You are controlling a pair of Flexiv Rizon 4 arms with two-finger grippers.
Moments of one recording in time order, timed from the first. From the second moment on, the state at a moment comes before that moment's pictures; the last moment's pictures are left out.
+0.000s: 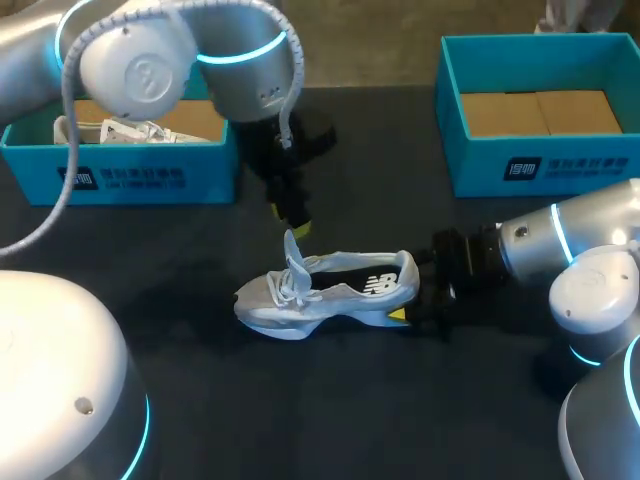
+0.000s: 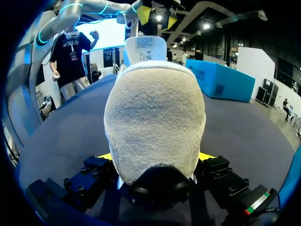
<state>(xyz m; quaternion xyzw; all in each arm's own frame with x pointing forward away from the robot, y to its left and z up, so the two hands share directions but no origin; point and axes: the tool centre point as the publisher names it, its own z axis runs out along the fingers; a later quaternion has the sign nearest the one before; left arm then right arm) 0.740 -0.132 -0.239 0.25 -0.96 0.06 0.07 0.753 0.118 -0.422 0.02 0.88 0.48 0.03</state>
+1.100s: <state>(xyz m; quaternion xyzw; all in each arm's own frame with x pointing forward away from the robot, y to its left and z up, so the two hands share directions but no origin) 0.744 -0.190 -0.261 -0.09 -0.99 0.07 0.11 0.753 0.118 -0.422 0.02 0.88 0.48 0.03</state>
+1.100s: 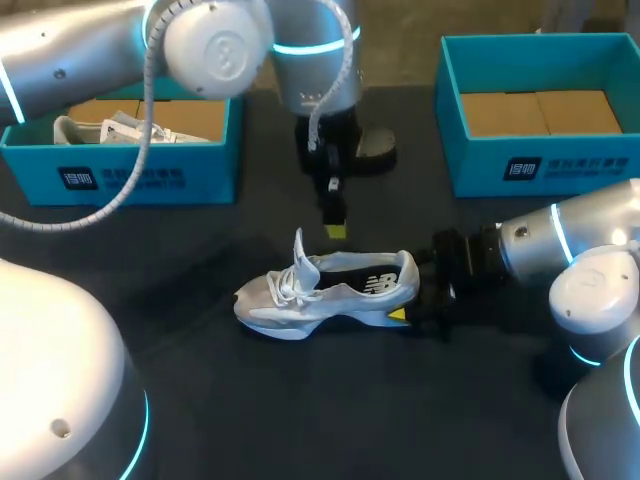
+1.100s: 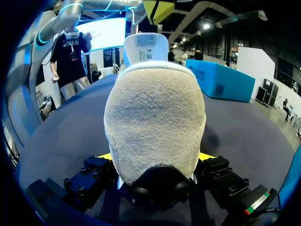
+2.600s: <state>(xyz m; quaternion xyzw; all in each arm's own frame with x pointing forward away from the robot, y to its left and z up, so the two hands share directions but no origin) 0.723 -0.229 -0.370 -0.12 -0.98 0.10 0.07 0.753 0.118 -0.422 0.02 0.88 0.48 0.03</state>
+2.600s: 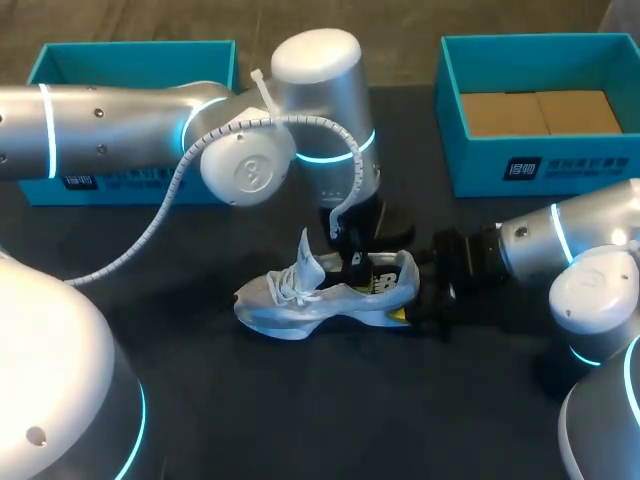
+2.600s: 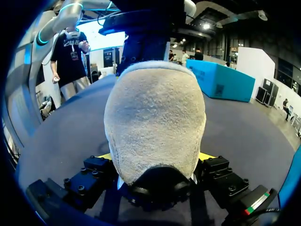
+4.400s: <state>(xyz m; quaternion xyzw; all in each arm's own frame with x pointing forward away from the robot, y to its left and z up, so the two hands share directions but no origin) 0.749 -0.229 -0.410 -0.10 -0.99 0.07 -0.01 0.753 0.118 -0.424 0.02 0.88 0.48 0.03</state>
